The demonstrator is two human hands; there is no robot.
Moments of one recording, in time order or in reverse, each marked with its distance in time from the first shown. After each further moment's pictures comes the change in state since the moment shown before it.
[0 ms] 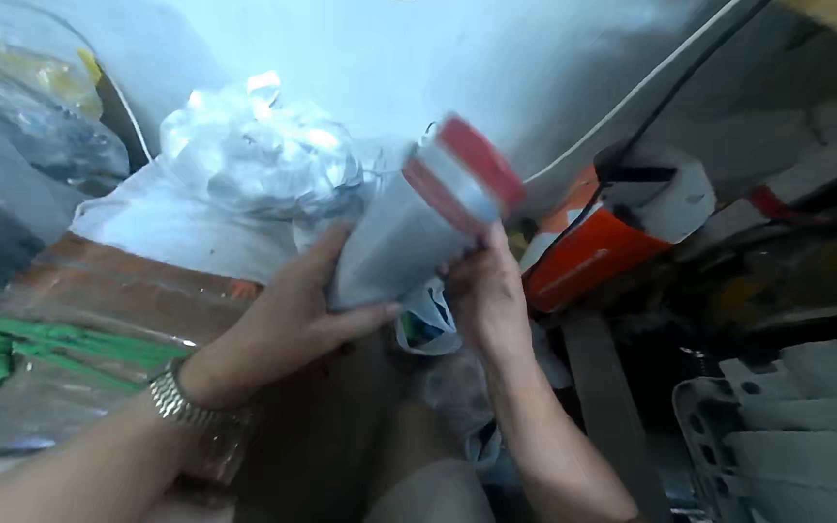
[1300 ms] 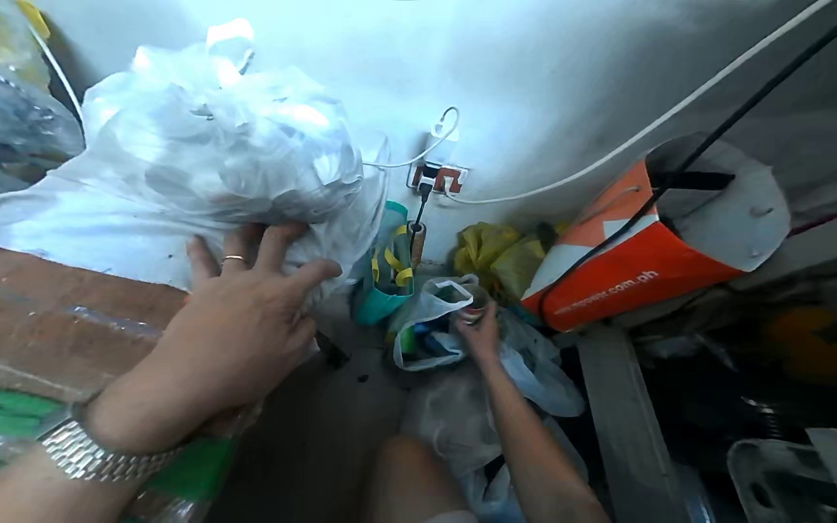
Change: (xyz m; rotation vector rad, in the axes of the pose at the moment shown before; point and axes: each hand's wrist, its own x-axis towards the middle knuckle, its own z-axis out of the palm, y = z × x) left_hand 0.008 -0.061 -0.013 0.818 -0.229 -0.238; right_hand -0.082 0.232 -0.156 -0.917 0.351 0.652
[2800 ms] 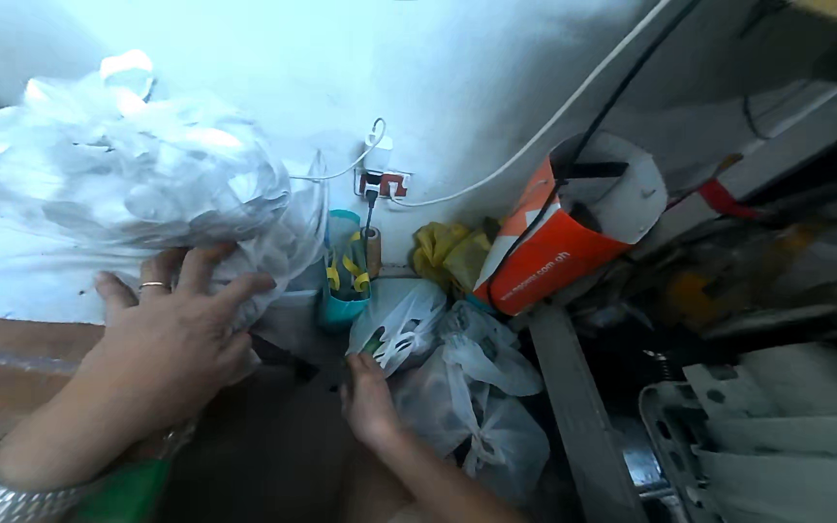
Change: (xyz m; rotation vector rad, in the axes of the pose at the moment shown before) left_hand -0.002 -0.009 0.010 0.051 0.055 0.041; right_hand -0.139 -0.147 0.017 -0.160 -0.557 -0.058
